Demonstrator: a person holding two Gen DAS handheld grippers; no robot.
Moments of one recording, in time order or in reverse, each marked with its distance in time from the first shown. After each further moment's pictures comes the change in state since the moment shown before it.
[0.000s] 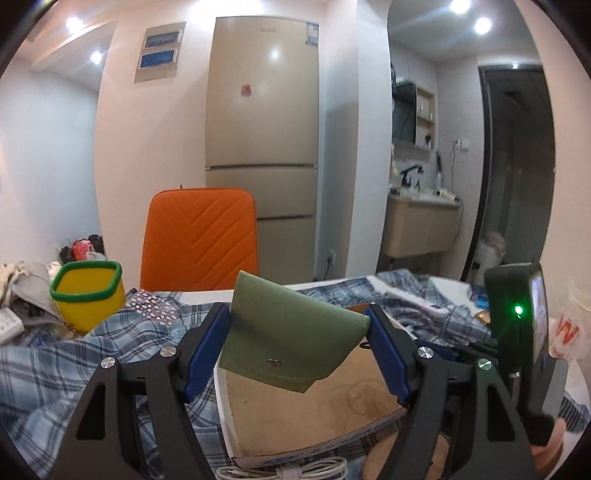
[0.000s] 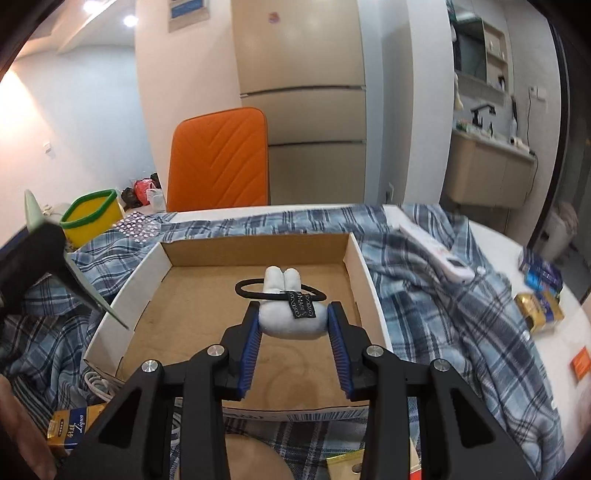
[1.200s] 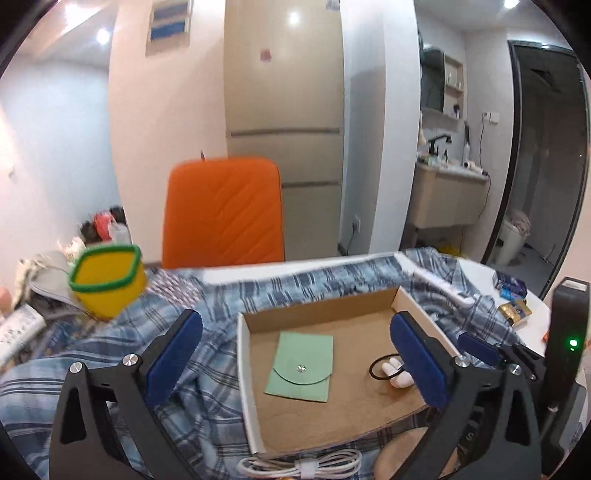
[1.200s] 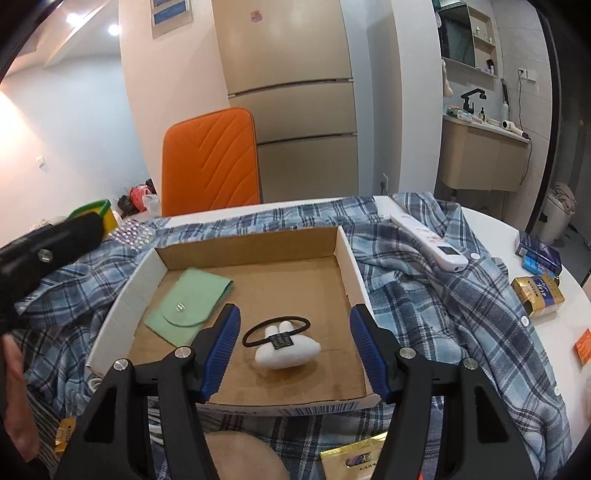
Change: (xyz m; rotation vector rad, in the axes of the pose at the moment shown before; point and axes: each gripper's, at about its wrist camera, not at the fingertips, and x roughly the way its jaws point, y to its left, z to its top) left arm 0.004 0.008 0.029 -0.027 0.115 0.083; right arm -0.016 -0.005 0.002 0.041 -0.015 -0.004
